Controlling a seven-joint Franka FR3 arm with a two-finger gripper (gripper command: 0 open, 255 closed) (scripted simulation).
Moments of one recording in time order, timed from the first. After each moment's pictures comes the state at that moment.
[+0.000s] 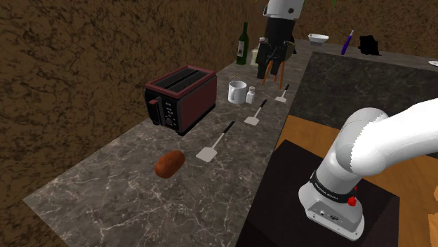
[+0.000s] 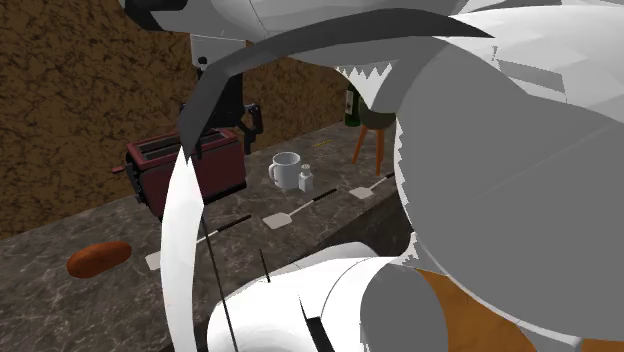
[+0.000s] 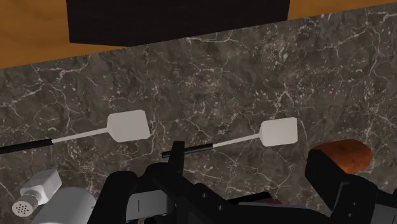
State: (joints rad) arm 0.01 -0.75 -0.03 -2.36 0.11 1.58 -0.02
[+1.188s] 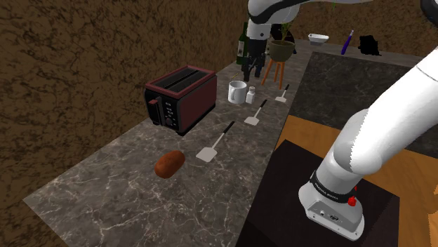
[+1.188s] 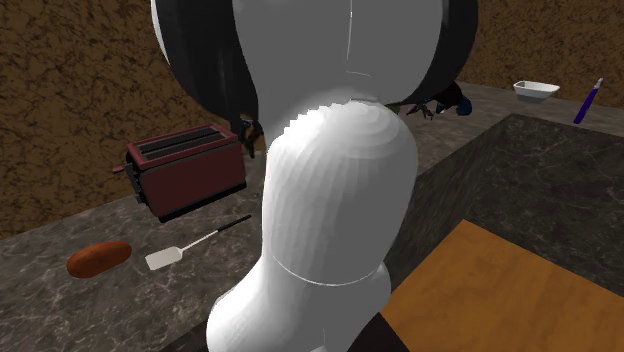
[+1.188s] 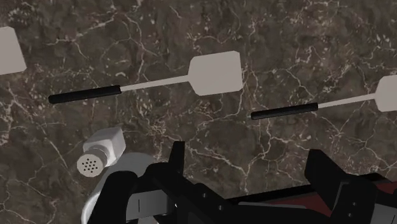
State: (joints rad) arm -0.05 -0.25 -0.21 -2.17 0.01 1.84 -0.27
